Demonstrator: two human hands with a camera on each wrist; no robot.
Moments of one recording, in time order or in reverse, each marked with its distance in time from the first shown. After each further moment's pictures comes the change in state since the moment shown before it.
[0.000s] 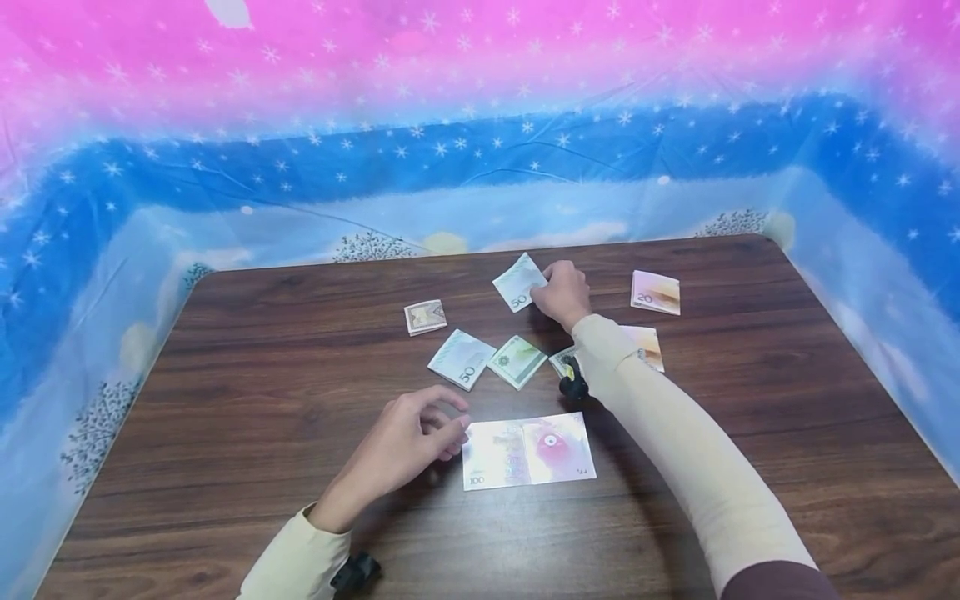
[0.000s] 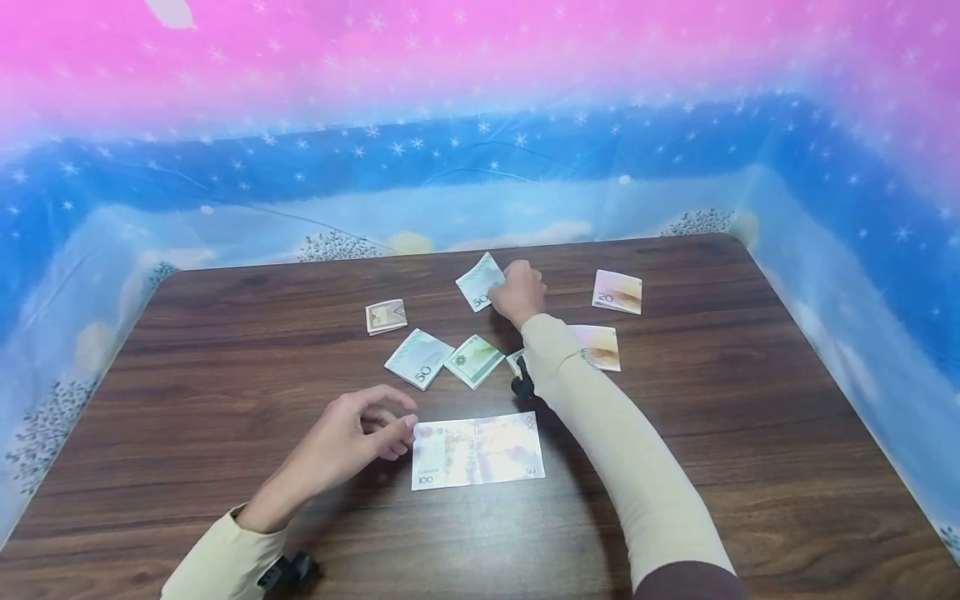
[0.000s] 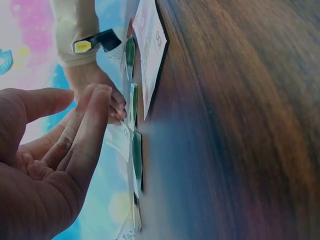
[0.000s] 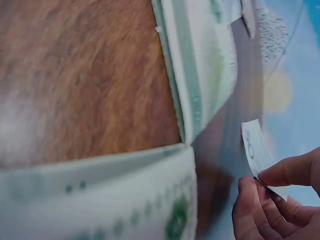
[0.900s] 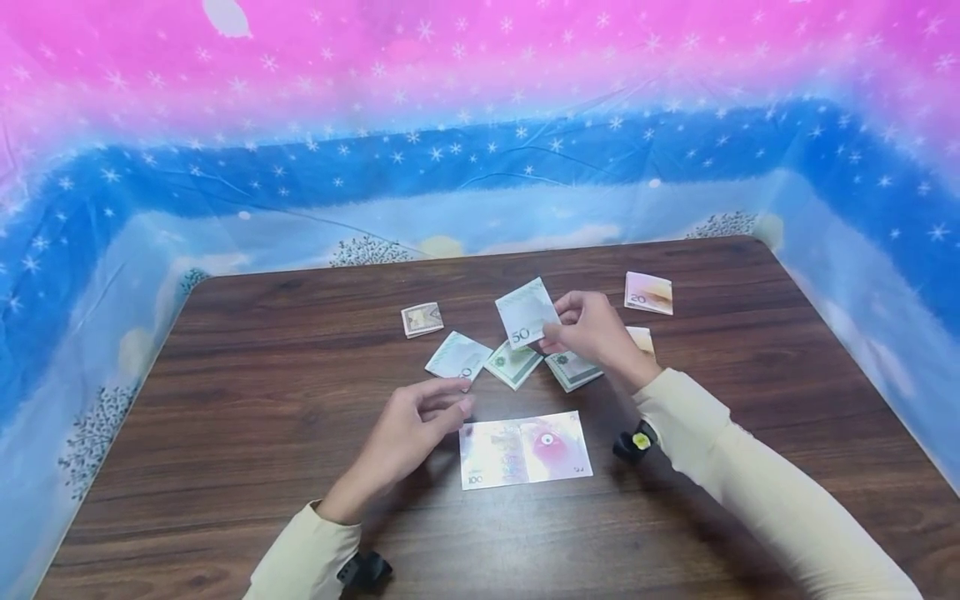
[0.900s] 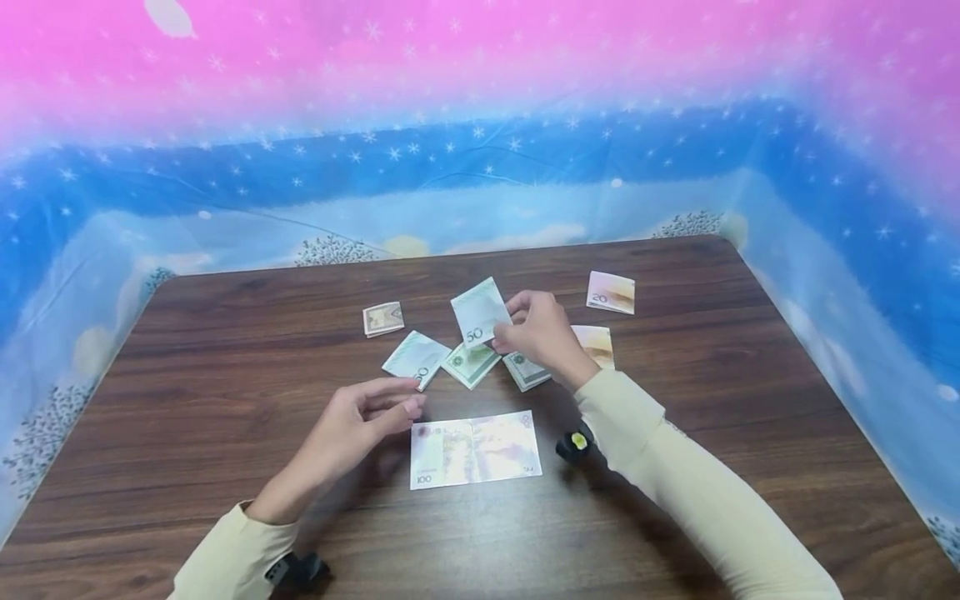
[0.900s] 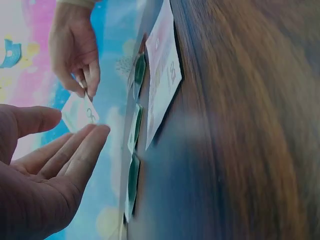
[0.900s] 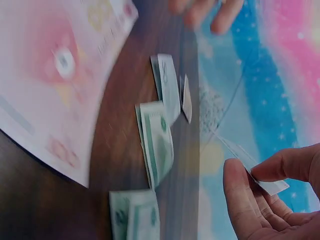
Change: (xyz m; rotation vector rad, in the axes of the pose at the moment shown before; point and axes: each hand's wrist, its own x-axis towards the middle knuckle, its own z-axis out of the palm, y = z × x) left_hand 0.009 0.001 0.009 -0.251 0.115 -0.033; right_hand -0.082 0.005 -0.048 0.436 -0.249 -0.015
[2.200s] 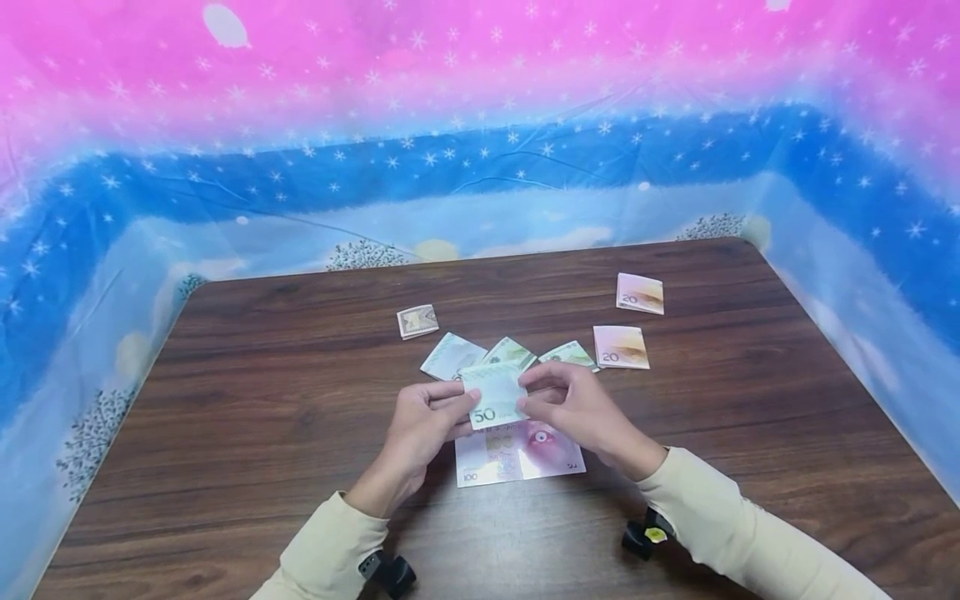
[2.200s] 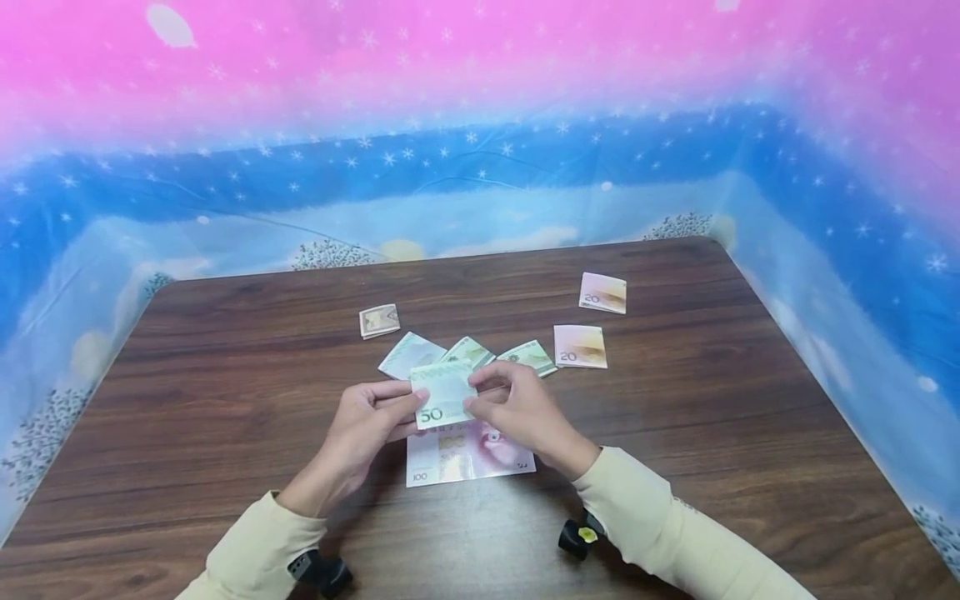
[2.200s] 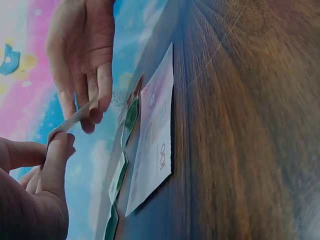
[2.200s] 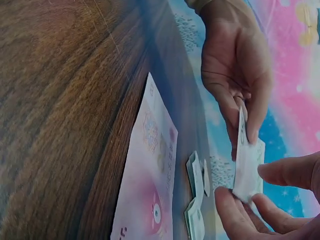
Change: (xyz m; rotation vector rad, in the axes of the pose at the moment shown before) left_hand 0.007 0.005 0.031 -0.362 0.192 -0.207; right_hand -0.080 0.029 0.036 0.121 -0.103 -0.136
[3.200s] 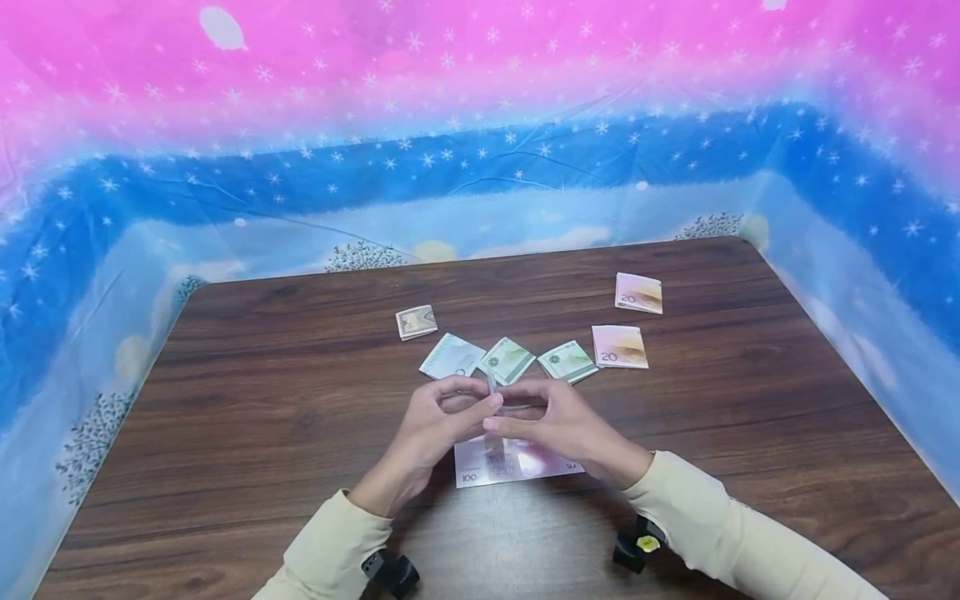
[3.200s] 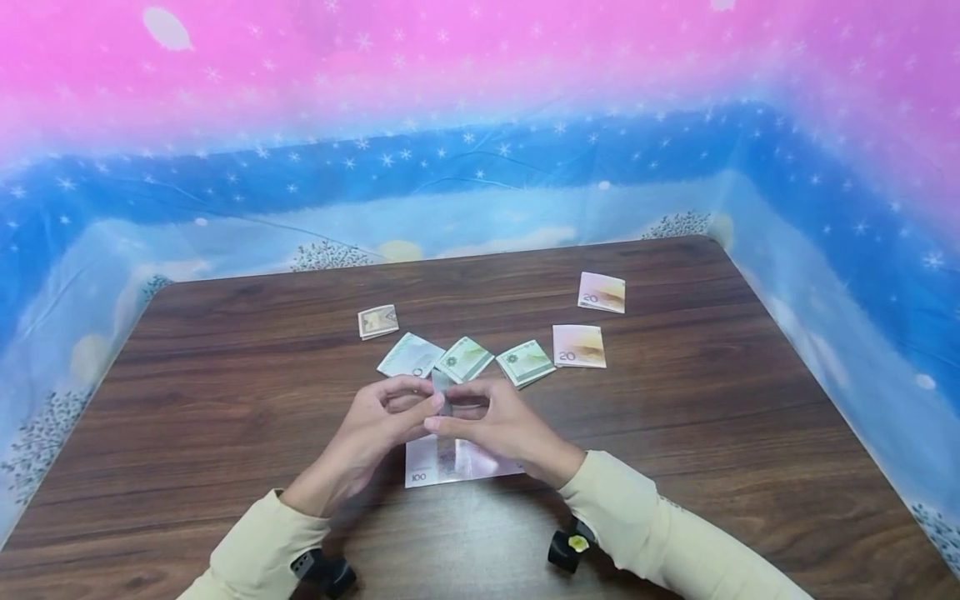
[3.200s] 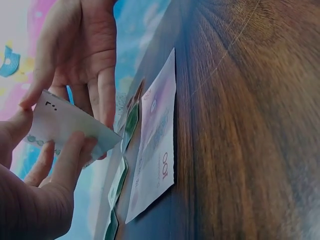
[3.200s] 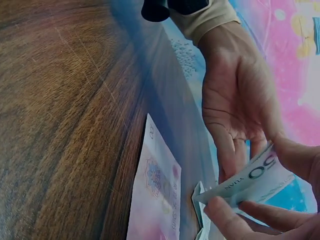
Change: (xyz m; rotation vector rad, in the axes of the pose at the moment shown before) left_hand 0.000 0.000 0.003 0.003 -0.168 0.038; right_hand -0.006 -0.006 0.016 0.082 -0.163 0.093
